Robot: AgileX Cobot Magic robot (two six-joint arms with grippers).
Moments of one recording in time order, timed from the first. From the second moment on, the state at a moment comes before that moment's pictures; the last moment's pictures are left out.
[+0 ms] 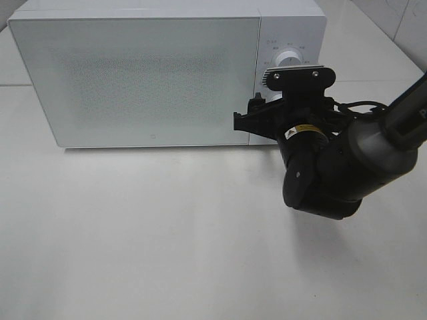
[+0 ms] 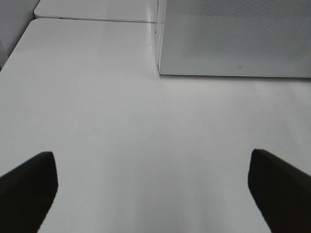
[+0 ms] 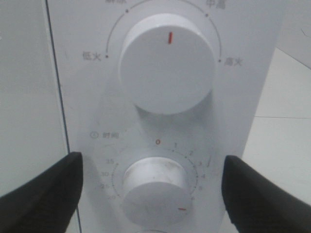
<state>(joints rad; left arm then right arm) 0.06 0.00 -0.52 -0.14 1.08 0.06 0.64 2.07 -0.80 0.79 -1.21 -0.31</state>
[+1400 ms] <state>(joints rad) 0.06 0.00 -0.52 -0.14 1.08 0.06 0.61 2.09 -0.81 0.74 -1.16 -0.23</state>
